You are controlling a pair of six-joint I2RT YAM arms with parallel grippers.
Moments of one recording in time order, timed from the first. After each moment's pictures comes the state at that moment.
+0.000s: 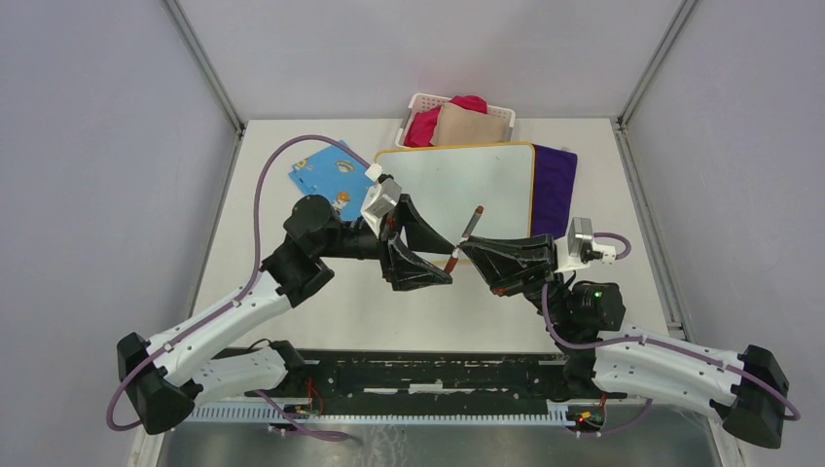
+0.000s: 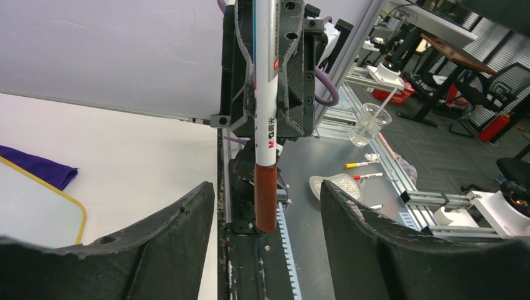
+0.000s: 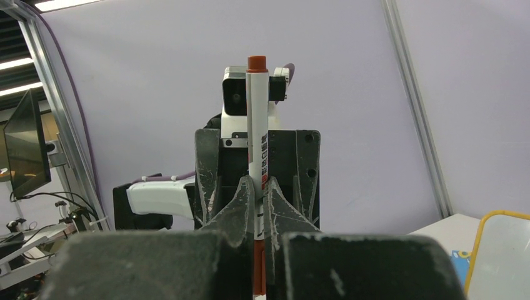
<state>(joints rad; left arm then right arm) -0.83 1.03 0.94 0.30 0.84 -0.43 1.06 0.76 0.42 1.13 -0.01 0.43</state>
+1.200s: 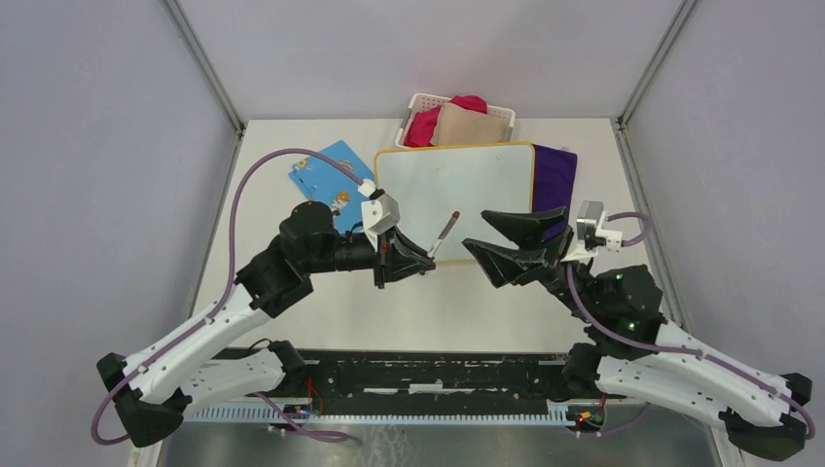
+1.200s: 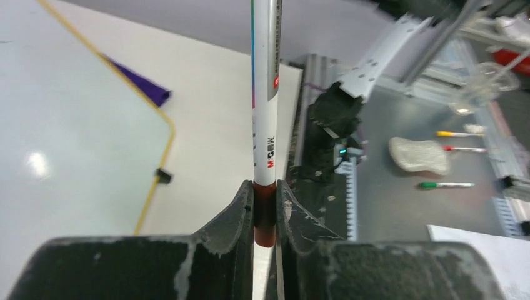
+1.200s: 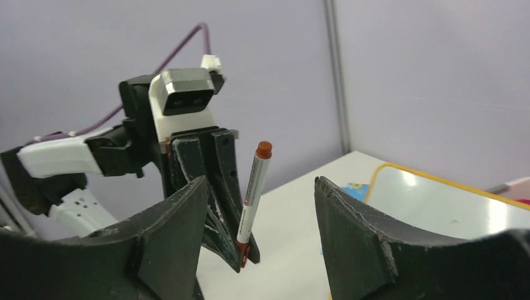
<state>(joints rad) -0.85 0.94 0.97 -0.12 0.63 -0.16 1.06 0.61 0.63 0.49 0.07 0.24</state>
